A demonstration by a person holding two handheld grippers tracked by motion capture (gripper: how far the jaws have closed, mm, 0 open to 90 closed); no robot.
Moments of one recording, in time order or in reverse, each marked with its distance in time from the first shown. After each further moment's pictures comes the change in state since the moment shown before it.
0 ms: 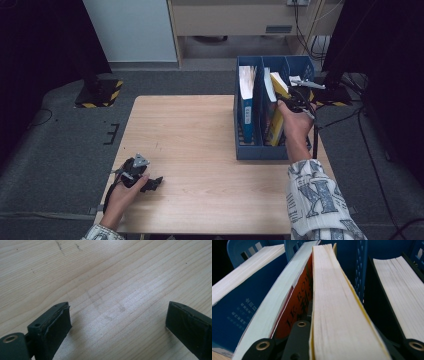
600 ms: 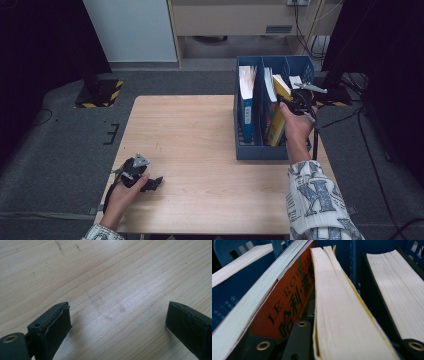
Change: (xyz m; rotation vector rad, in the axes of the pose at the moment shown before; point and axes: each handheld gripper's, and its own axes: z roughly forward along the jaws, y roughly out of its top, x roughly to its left) left arm 0.000 0.000 0.000 0.000 0.000 0.002; right arm -0.012 -0.010 0.006 -0.025 -0.002 0.030
